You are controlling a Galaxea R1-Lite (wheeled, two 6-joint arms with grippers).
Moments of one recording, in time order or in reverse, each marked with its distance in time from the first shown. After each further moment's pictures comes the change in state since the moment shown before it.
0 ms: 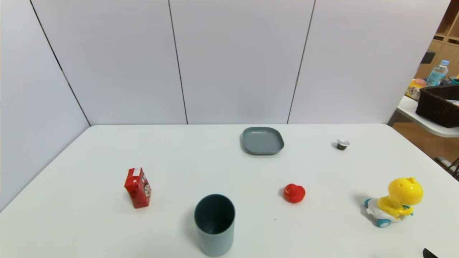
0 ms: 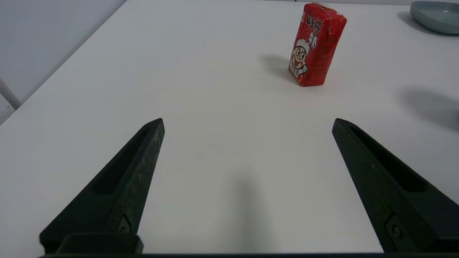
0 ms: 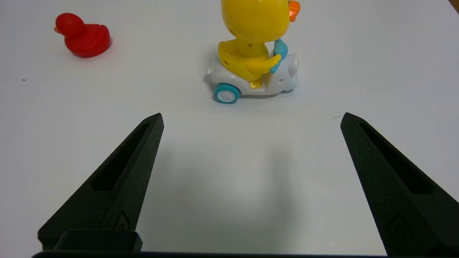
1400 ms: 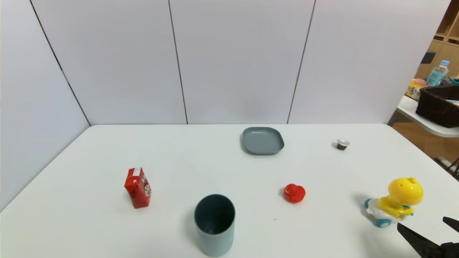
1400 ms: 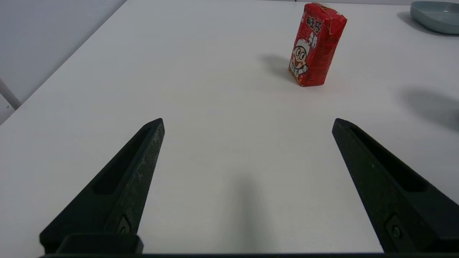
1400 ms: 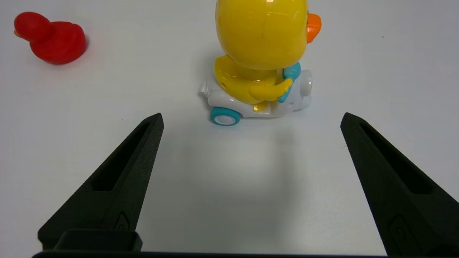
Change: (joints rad) left arm 0.000 0.000 0.000 0.000 0.001 0.000; right arm -0.006 0.396 -0.033 -0.232 0.010 0.001
